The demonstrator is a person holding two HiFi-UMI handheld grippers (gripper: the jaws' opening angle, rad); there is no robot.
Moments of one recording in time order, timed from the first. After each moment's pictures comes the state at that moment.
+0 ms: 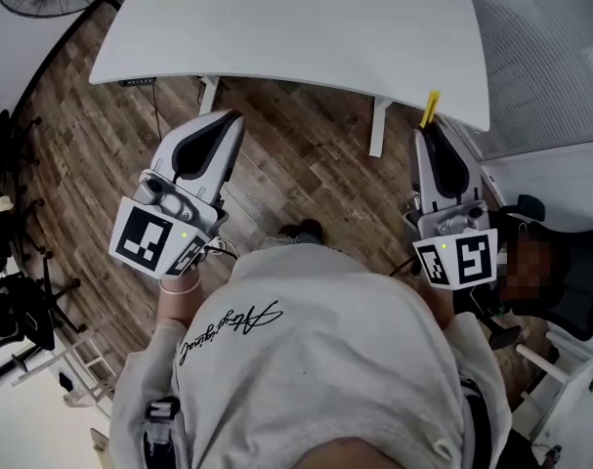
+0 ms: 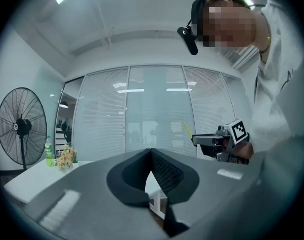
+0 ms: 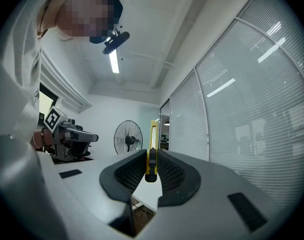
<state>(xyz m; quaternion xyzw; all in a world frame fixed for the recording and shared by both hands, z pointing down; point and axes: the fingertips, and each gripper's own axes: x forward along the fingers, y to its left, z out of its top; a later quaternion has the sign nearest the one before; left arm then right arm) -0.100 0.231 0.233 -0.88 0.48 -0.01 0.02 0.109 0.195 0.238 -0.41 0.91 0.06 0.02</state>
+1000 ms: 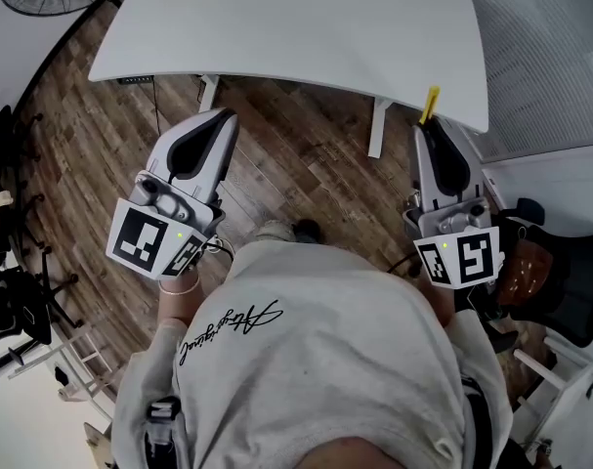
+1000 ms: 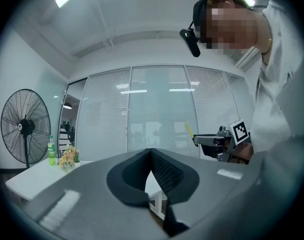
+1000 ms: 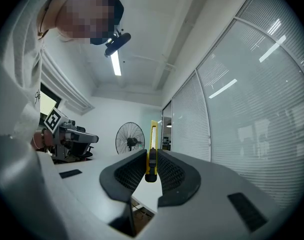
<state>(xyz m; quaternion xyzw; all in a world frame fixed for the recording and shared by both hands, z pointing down) -0.081 0.239 0.237 -0.87 0.50 -0.01 0.03 0.131 0.197 0.241 -0.40 0.91 0.06 0.04</state>
